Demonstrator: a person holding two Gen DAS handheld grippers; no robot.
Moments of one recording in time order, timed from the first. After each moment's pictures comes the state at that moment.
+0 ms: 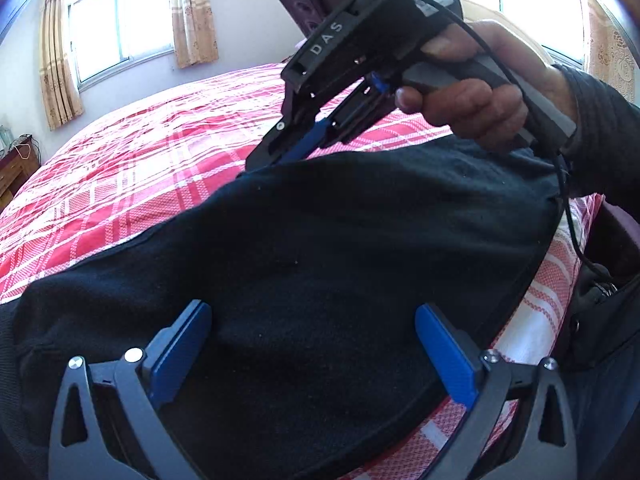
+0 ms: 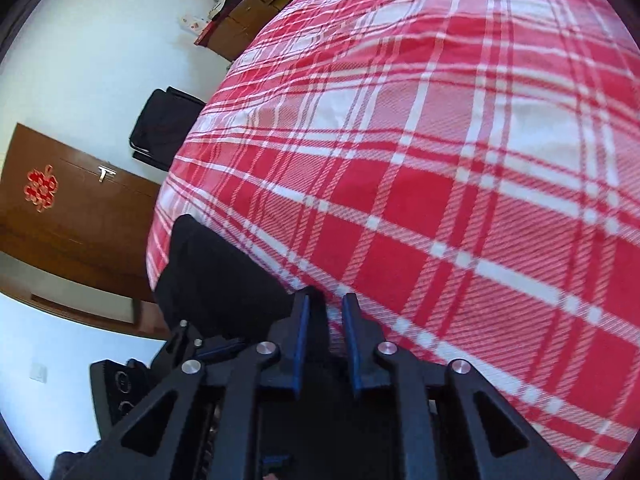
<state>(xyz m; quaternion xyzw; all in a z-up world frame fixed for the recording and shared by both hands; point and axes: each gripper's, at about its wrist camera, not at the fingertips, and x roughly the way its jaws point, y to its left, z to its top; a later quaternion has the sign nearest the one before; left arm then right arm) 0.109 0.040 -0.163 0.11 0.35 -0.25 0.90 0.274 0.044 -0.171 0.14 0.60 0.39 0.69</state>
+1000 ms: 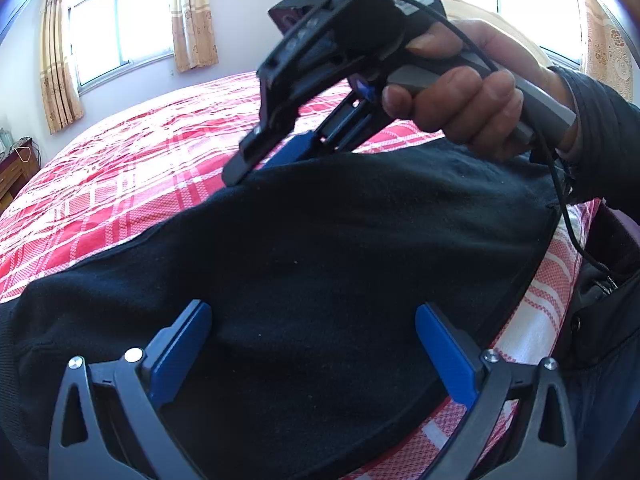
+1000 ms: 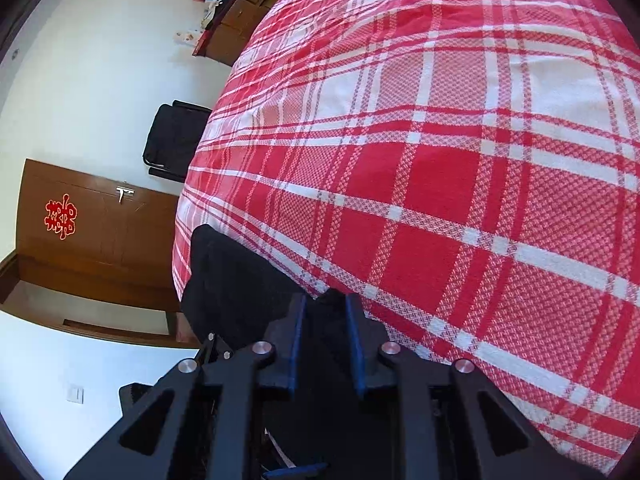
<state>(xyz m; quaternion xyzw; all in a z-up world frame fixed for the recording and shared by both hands) 0.105 0.039 -0.165 0.11 0.34 -0.25 0.90 0.277 0.051 -0.183 0.20 0.62 0.39 0.65</state>
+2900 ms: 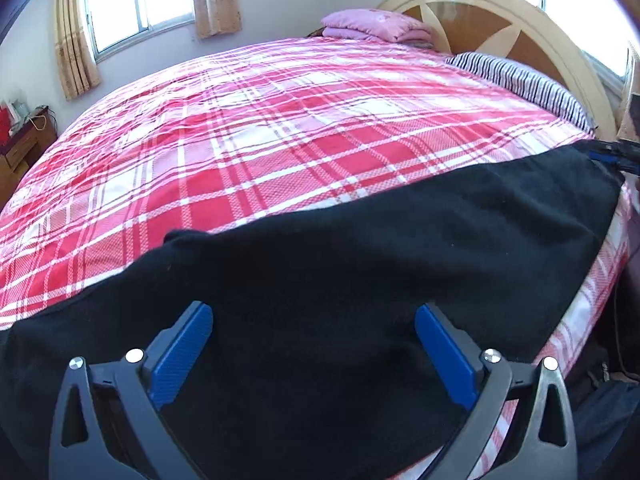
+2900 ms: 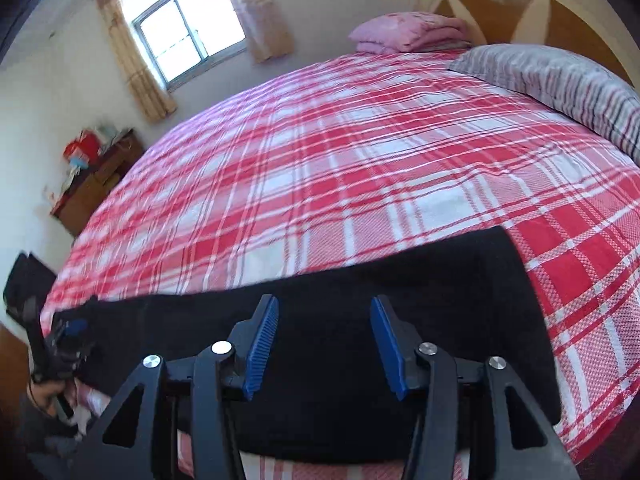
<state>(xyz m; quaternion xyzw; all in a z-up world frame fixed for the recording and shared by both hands) 0.139 -0.047 -0.146 0.10 0.41 -0.18 0.89 0.064 -0.370 -0.095 0.14 0.41 0.00 0.90</state>
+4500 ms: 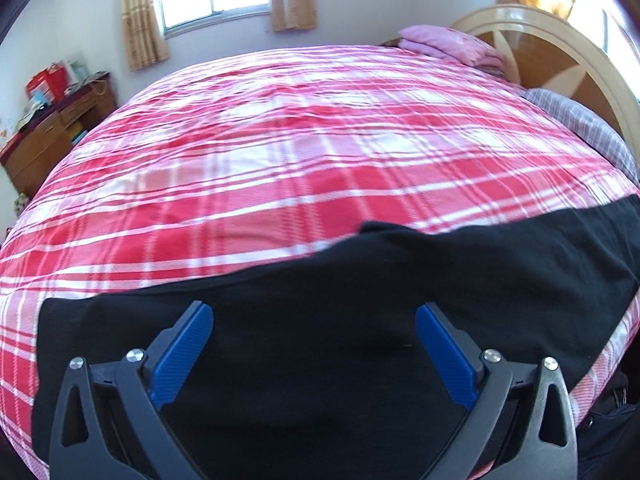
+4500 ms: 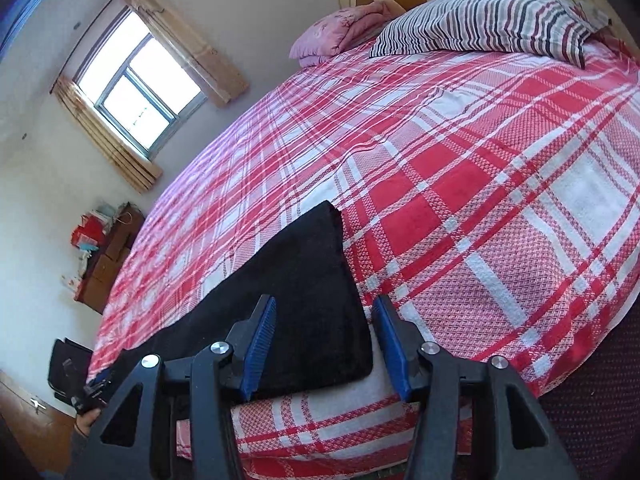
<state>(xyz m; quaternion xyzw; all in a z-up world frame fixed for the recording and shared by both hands) 0.160 0.054 -0.138 0.04 0.41 -0.08 0.91 -0.002 -0.482 -0.111 0.31 0.36 -0.03 0.88</state>
